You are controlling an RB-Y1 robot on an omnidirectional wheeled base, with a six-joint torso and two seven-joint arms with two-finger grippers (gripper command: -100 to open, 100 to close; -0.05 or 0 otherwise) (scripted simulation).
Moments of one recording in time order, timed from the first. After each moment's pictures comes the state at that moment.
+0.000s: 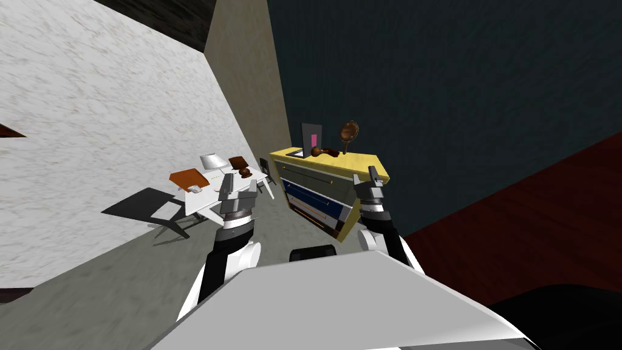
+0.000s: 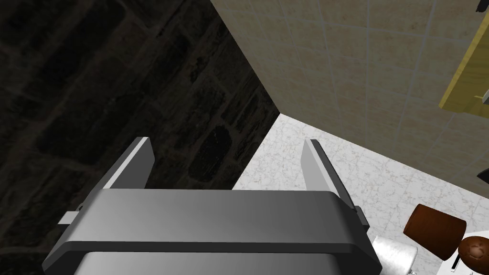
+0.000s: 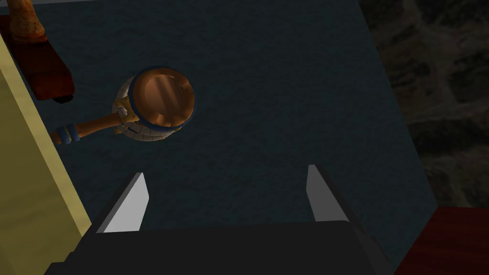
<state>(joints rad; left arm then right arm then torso) 0.51 0.05 -0.04 -2.39 -0.03 -0.41 0.11 0.53 0.01 0.05 -2.39 0.09 -0.36 -0.16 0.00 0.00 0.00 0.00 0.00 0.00</state>
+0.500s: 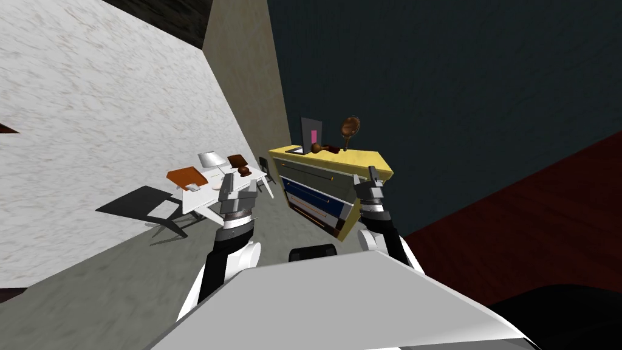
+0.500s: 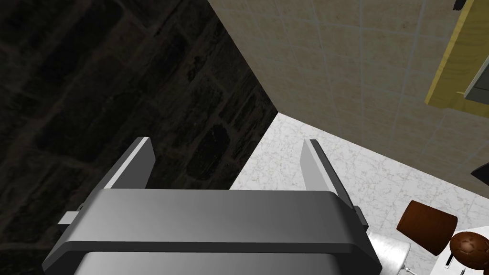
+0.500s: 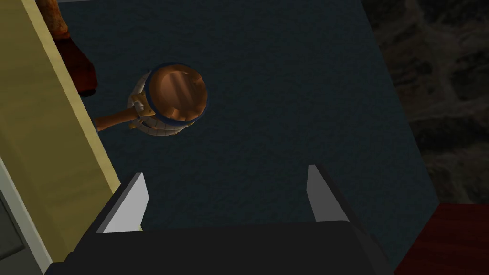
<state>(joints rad) 0.51 0.05 -0.04 -2.39 -0.03 -0.41 0.11 0.53 0.01 0.05 -2.39 0.09 -0.36 -0.16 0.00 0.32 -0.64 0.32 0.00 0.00</state>
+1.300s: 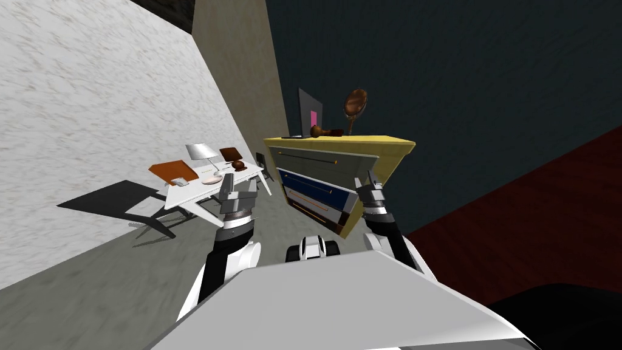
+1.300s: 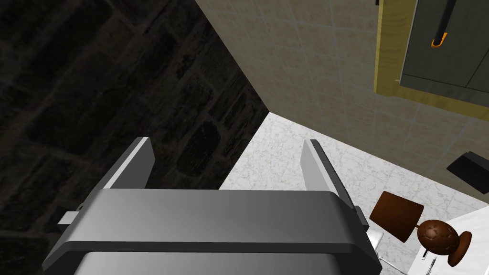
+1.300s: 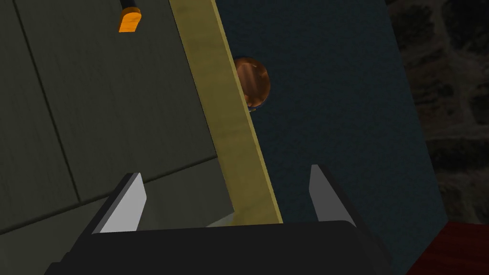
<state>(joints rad) 0.51 0.05 -0.04 -2.39 -0.03 -0.41 0.11 0.57 -0.06 0.00 -2.37 0.10 -0.36 -0.16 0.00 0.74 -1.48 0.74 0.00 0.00</state>
